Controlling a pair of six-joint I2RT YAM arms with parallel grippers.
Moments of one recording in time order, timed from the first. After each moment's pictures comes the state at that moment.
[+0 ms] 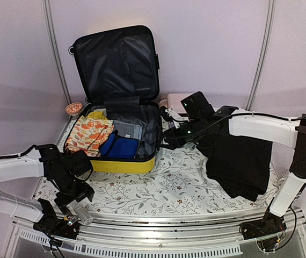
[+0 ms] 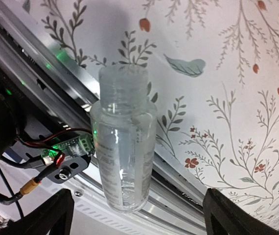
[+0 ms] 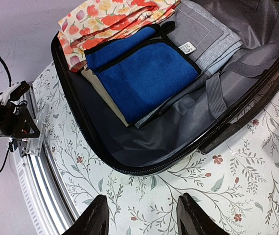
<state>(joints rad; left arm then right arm) -0.83 1.14 0.72 -1.19 0.10 -1.67 0.82 1.74 1.41 -0.42 -0.33 0.17</state>
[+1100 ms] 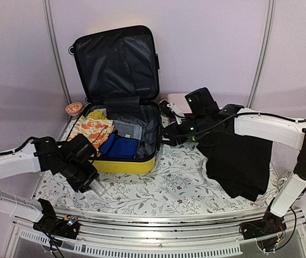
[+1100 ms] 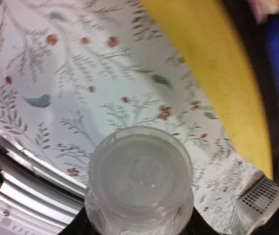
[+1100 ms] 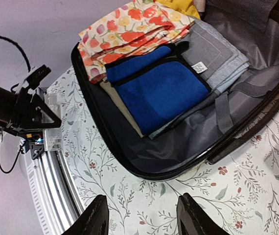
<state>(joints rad) -0.85 1.10 0.76 -0.94 -0.08 -1.71 0.82 1.68 1.39 -0.38 -0.35 0.16</state>
